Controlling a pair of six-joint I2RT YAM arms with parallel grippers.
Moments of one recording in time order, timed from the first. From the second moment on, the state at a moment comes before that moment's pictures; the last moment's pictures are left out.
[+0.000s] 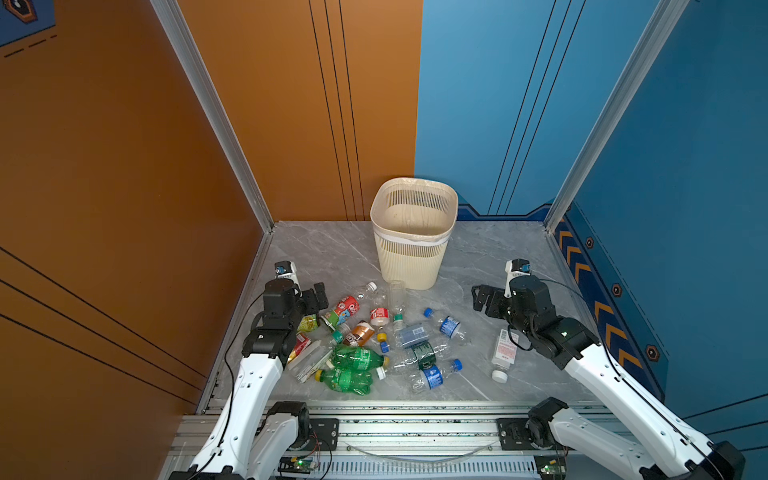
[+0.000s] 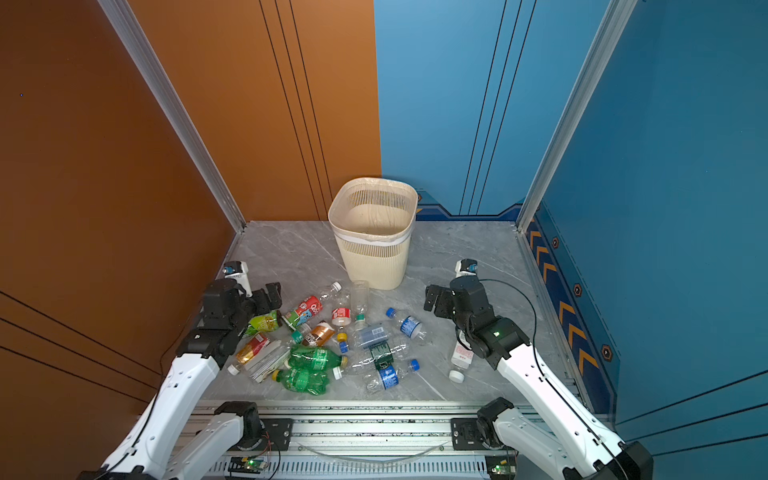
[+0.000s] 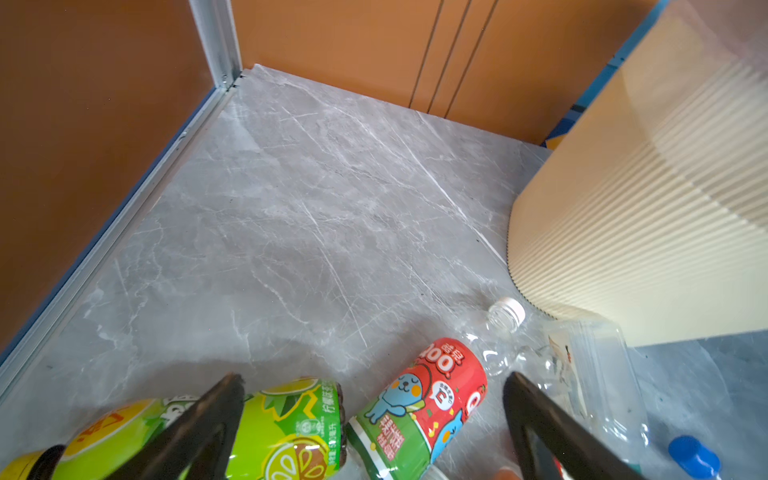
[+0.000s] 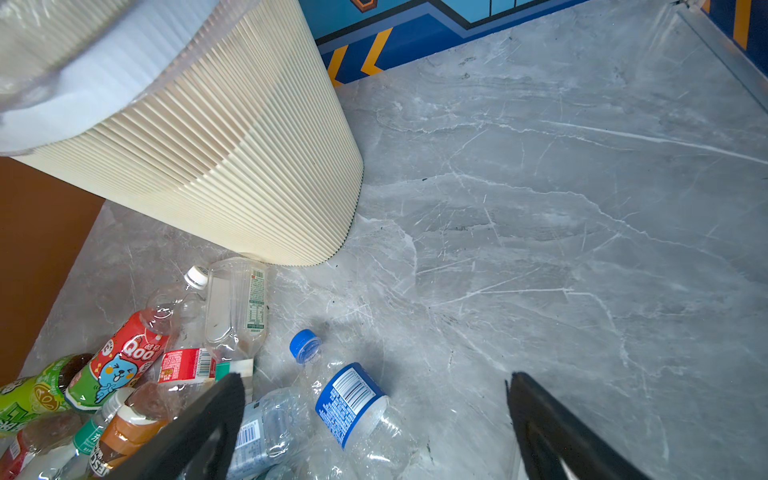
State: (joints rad) left arm -0.05 0.88 0.68 -0.34 -0.05 -0.25; right arm 0.48 0.93 0.83 -0.51 0.20 0.55
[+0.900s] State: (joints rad) left arm -0.35 1.59 1.07 -0.59 -0.19 -0.05; right arm 0.42 0.79 0.75 -0.50 0.20 0.56
